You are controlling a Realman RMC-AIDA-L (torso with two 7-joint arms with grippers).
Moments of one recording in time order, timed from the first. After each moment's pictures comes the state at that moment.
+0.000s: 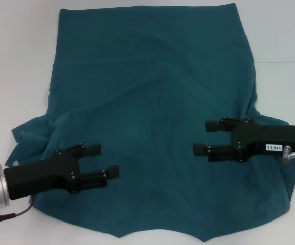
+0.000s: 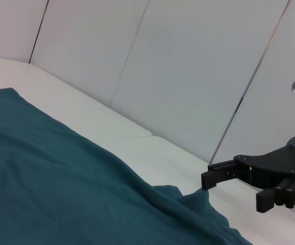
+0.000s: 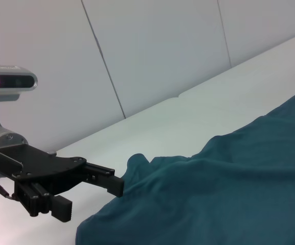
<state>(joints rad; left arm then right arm) -0.38 -2.16 0.64 0.73 1.97 1.60 -1.45 0.58 2.07 -0.77 -0.66 -1.99 -1.50 1.51</state>
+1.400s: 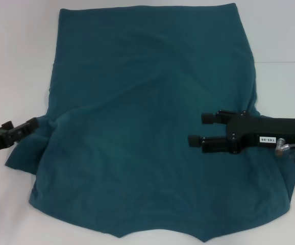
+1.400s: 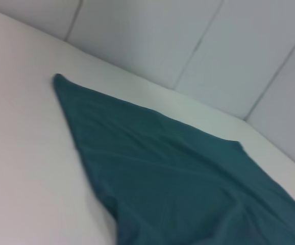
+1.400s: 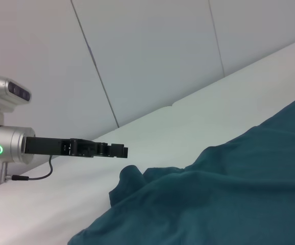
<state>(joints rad) -0.36 -2.15 0.41 0.74 1.94 1.23 -1.67 0.60 2.08 -0.75 -0.66 -1.99 -1.47 1.52</state>
